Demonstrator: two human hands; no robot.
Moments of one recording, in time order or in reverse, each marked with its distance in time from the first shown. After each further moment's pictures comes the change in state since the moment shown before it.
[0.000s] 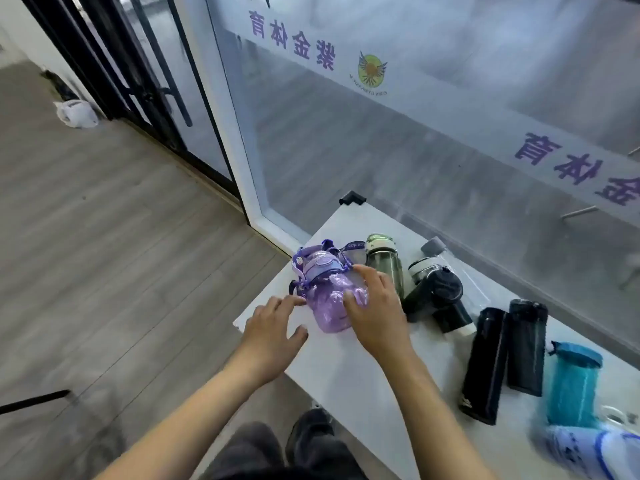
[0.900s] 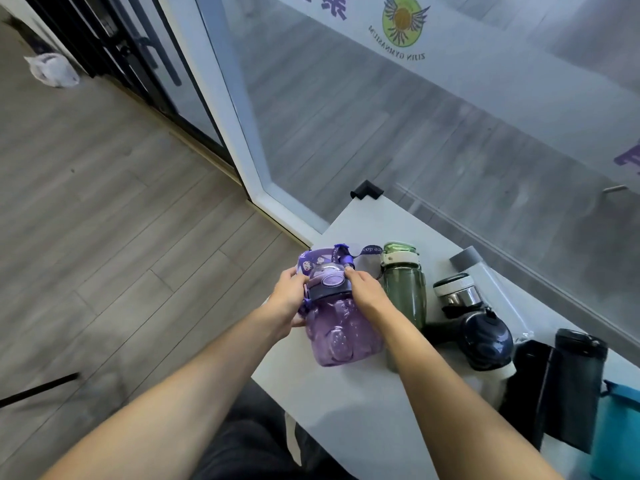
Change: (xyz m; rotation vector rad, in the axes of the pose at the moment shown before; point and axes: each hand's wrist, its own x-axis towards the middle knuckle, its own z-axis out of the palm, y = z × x) left_hand 0.175 0.014 0.005 -0.970 -0.070 -0.766; right_hand 0.146 0.042 0.075 0.279 -0.448 0.632
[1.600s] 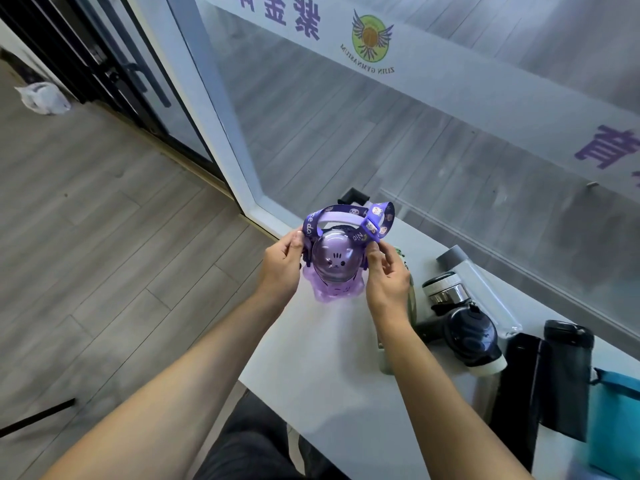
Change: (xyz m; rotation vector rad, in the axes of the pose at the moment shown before) left_hand 0.018 0.029 0.002 0.098 -0.010 0.685; right_hand -0.040 -0.016 -0.028 0.503 0.440 -0.379
